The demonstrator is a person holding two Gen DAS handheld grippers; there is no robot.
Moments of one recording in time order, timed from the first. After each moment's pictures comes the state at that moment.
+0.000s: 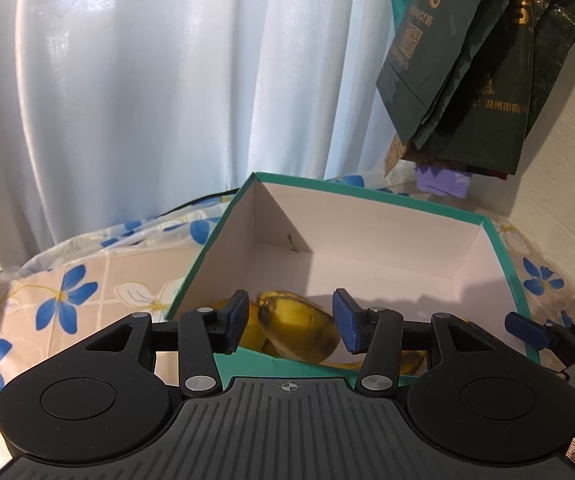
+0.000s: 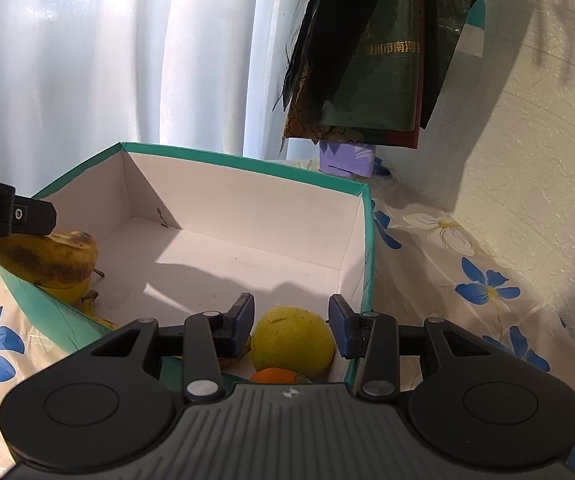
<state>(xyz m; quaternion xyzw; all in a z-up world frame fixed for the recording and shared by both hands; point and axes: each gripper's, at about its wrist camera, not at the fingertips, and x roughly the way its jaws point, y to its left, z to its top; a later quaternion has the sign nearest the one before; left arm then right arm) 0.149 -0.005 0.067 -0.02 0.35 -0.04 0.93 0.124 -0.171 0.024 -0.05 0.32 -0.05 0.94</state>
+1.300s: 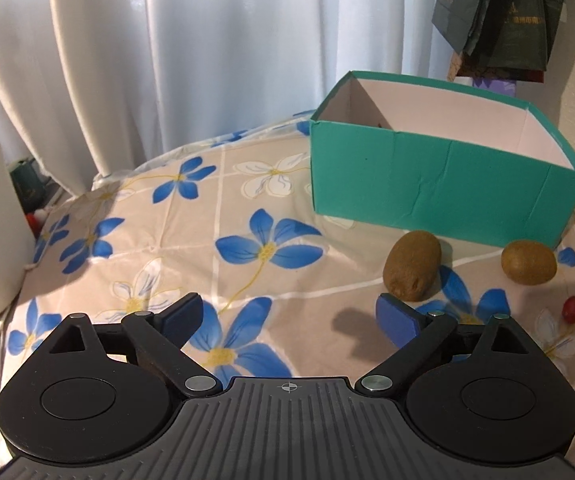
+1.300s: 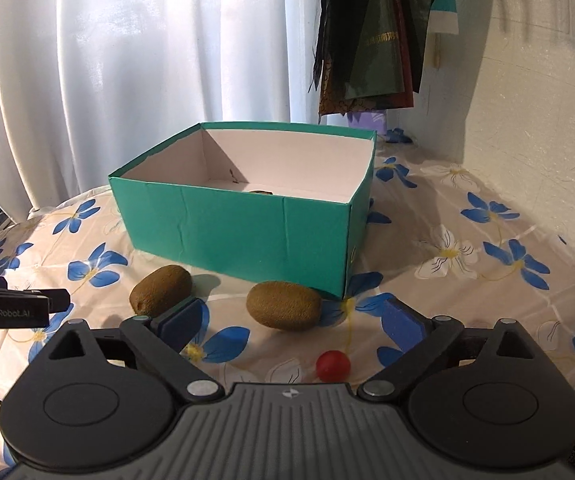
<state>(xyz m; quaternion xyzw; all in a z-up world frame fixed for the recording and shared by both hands) -0.004 0.046 0.007 0.04 0.37 0.06 0.92 -0.031 -0.172 0.030 0.01 0.32 0.02 0.95</state>
